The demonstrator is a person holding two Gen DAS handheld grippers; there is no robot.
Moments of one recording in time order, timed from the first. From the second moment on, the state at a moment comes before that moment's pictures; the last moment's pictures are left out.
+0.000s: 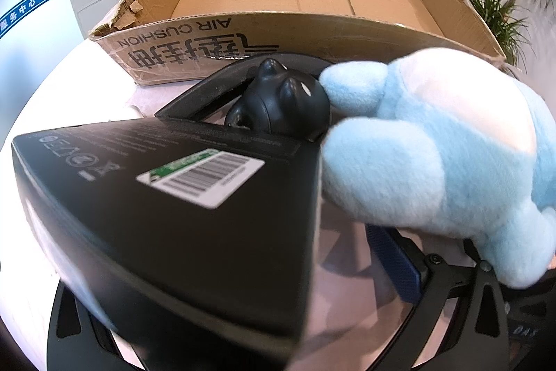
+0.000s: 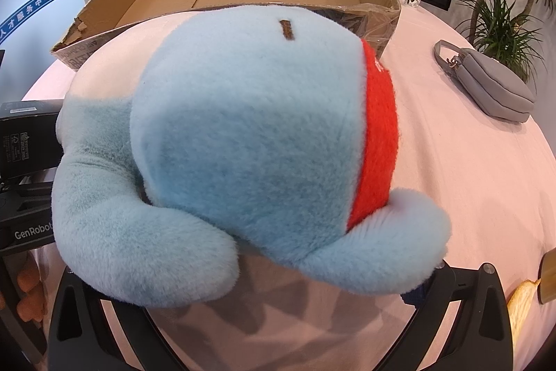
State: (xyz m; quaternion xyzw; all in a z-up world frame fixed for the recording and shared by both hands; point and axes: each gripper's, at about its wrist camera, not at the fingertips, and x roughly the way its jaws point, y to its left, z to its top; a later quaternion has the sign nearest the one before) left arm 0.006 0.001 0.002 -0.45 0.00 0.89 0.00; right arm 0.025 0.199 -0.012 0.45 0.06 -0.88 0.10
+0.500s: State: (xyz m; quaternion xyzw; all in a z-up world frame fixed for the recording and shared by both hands) left arm 0.068 -0.011 0.068 -0.34 0.02 0.93 0.10; right arm 0.081 0.235 0.029 0.44 0.00 -0.88 0.18
